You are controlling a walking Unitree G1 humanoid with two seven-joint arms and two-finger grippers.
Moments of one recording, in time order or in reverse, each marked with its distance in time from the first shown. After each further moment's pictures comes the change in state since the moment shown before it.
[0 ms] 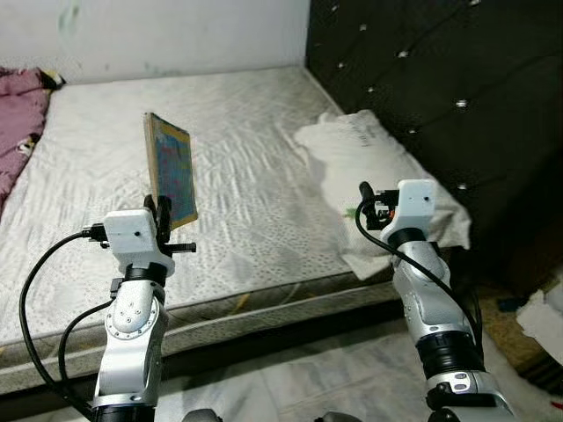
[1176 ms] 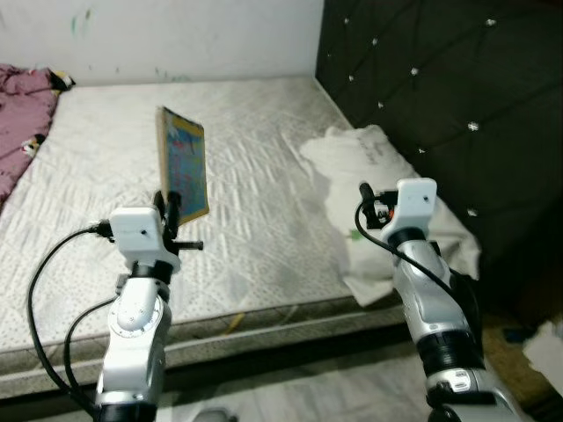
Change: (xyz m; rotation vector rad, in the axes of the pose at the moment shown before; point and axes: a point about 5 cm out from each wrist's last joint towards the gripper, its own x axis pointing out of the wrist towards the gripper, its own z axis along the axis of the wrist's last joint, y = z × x) left arm 0.000 0.000 0.003 -0.002 -0.028 -0.033; right arm 0.002 0.009 0.001 0.004 -0.005 0.026
